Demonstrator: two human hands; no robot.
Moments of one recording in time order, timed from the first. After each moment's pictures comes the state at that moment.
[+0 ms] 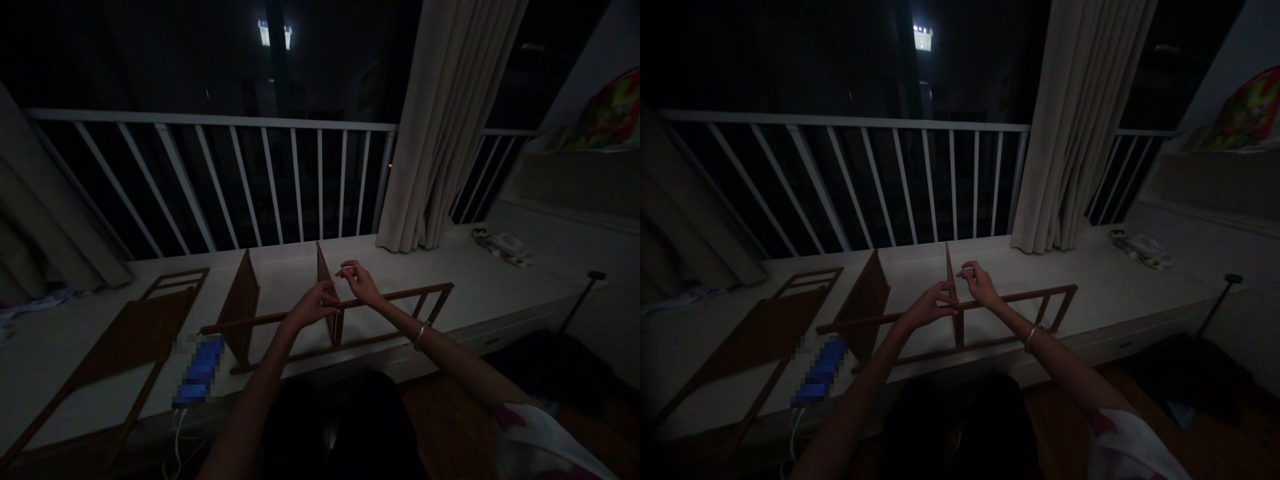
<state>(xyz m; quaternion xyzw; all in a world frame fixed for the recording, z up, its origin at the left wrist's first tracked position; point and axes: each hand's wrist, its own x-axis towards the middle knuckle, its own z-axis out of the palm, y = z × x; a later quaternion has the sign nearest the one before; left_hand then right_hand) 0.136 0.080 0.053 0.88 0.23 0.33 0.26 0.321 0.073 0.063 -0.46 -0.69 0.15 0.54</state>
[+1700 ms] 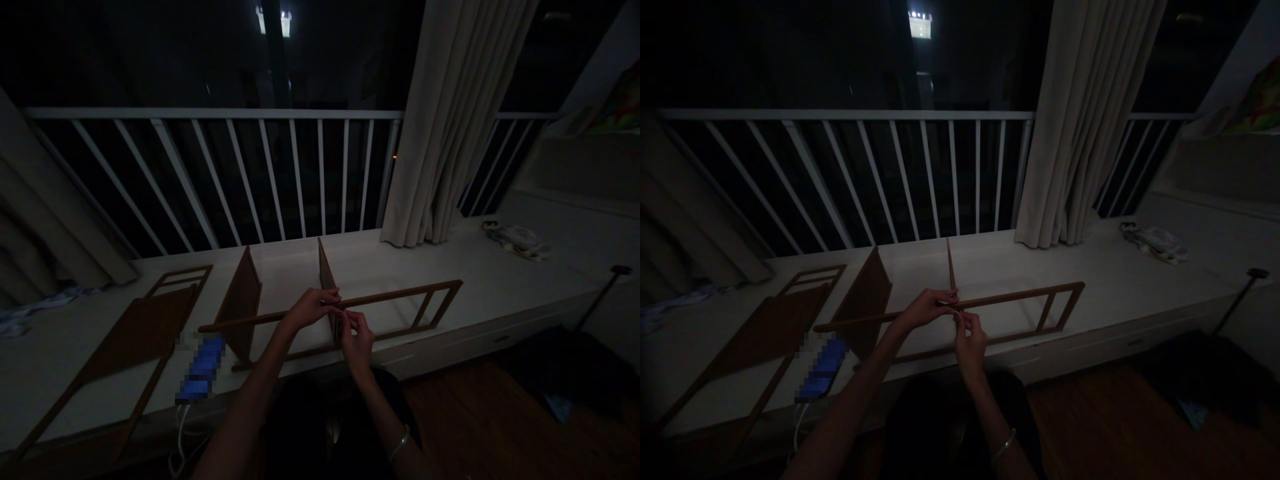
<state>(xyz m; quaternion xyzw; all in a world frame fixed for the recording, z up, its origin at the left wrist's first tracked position) 0.141 0.078 0.055 0.85 0.26 0.27 0.38 0.245 -0.016 -0.010 -0.57 -0.43 0.14 0.68</state>
